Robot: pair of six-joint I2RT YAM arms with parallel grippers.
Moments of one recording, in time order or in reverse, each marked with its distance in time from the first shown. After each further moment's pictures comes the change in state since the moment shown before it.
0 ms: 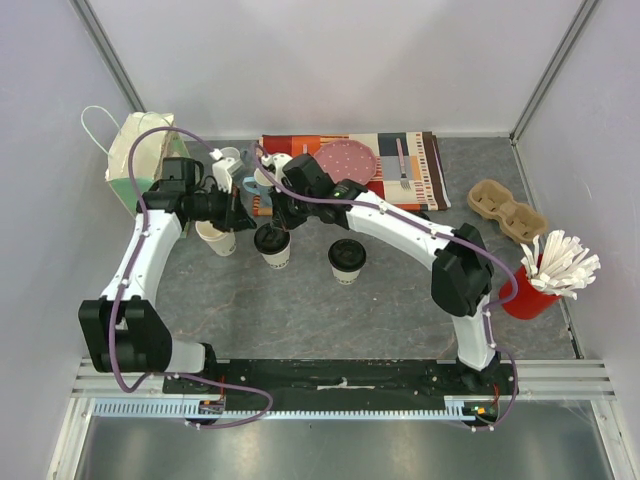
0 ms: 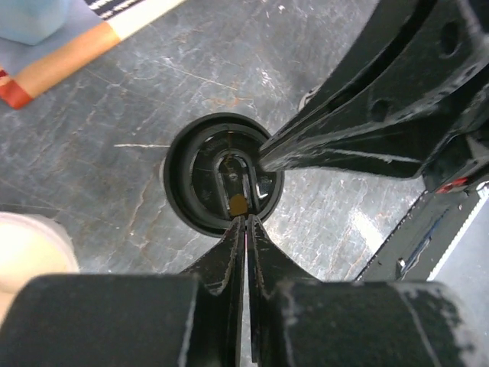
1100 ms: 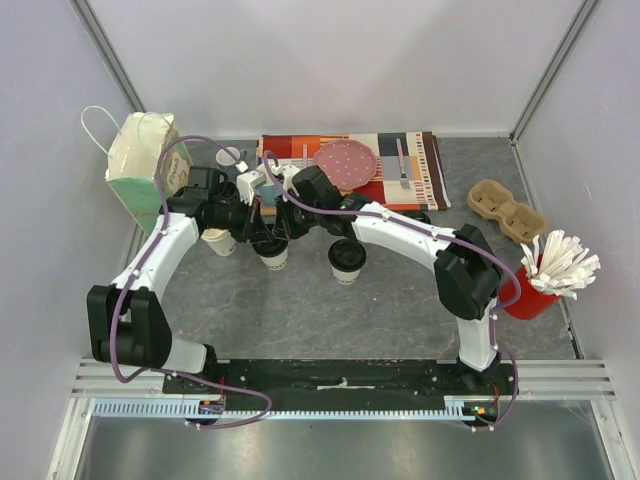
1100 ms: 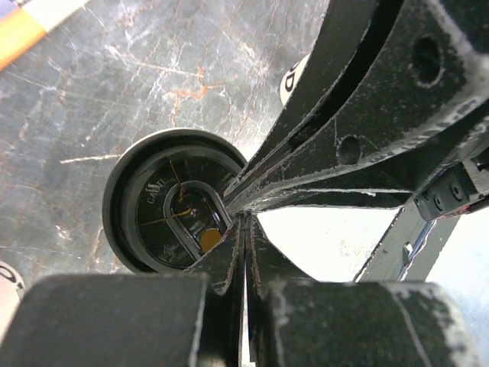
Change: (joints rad) left arm -0.132 0.050 -0.108 0.094 -0.008 0.015; right arm -0.011 -0.048 -0.229 0.212 -0.086 0.097
